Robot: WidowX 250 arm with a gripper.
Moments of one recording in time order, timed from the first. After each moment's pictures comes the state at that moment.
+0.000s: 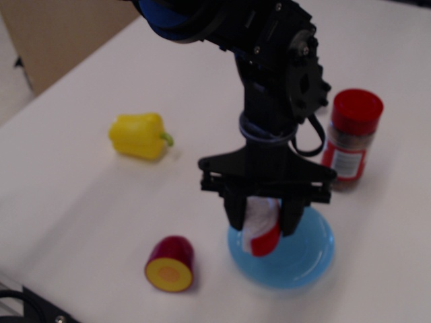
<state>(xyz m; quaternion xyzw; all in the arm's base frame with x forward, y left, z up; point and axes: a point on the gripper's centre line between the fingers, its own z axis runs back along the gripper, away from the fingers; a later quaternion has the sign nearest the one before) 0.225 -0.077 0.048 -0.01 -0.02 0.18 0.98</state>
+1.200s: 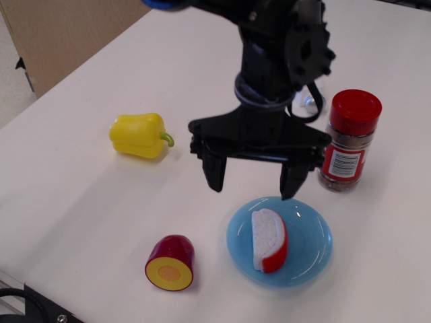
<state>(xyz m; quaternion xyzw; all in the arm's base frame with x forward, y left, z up) 0.237 -0.056 0.083 0.02 -0.08 0.20 0.98</state>
